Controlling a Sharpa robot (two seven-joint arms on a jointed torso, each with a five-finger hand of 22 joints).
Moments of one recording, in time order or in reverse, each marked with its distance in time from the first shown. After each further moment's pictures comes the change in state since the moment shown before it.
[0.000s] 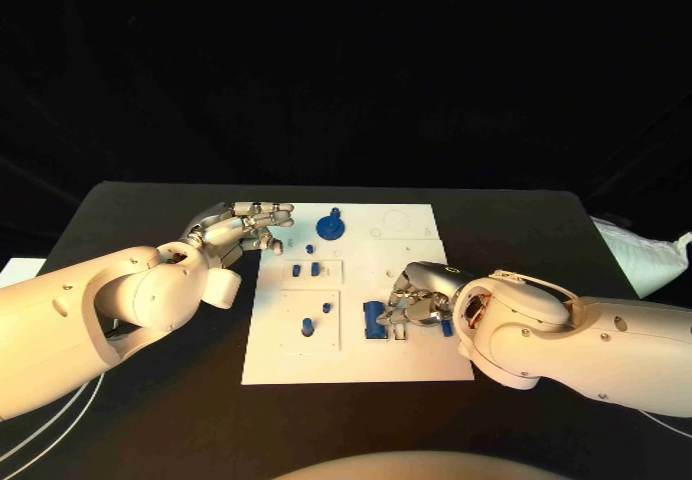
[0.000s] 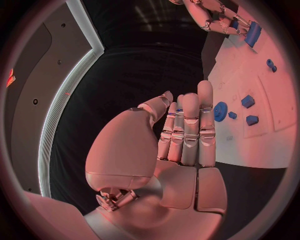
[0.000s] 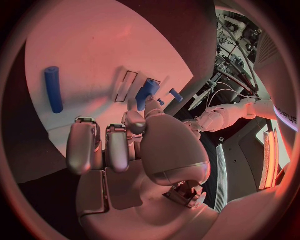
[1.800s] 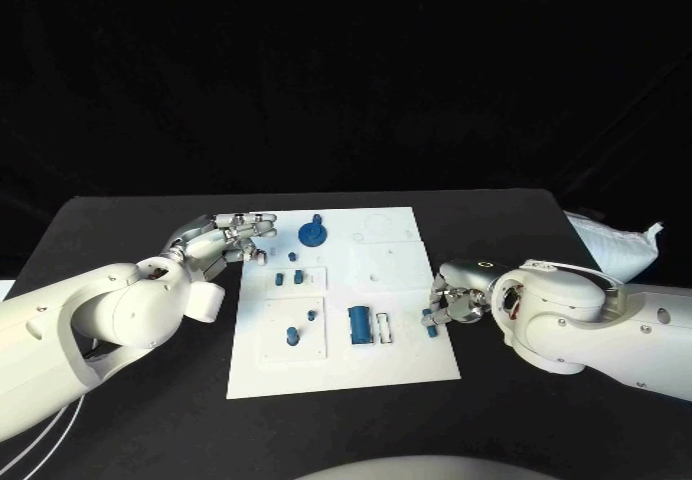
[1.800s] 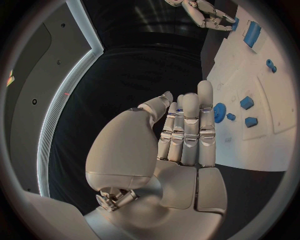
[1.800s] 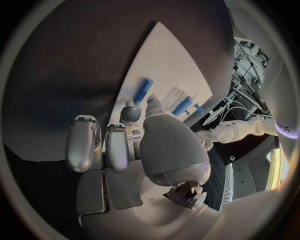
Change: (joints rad) left arm -0.006 0.005 0.000 -0.010 -0.001 0.005 0.000; left_hand -0.004 0.004 0.000 0.000 0.000 0.000 0.000 0.000 -0.001 0.000 0.000 0.000 0.001 -0.003 0.003 0.000 -0.002 0.000 0.000 0.000 0.000 -0.001; right arm 0.021 -0.187 -0.007 0.005 -0.095 0.165 0.013; right_hand -0.043 -0.005 -0.091 0.080 0.108 -0.034 0.023 -0.067 -0.006 -0.064 0.027 -0.169 -0.117 0.000 0.008 -0.007 0.000 0.000 -0.009 0.013 -0.014 -0.027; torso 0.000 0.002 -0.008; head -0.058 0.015
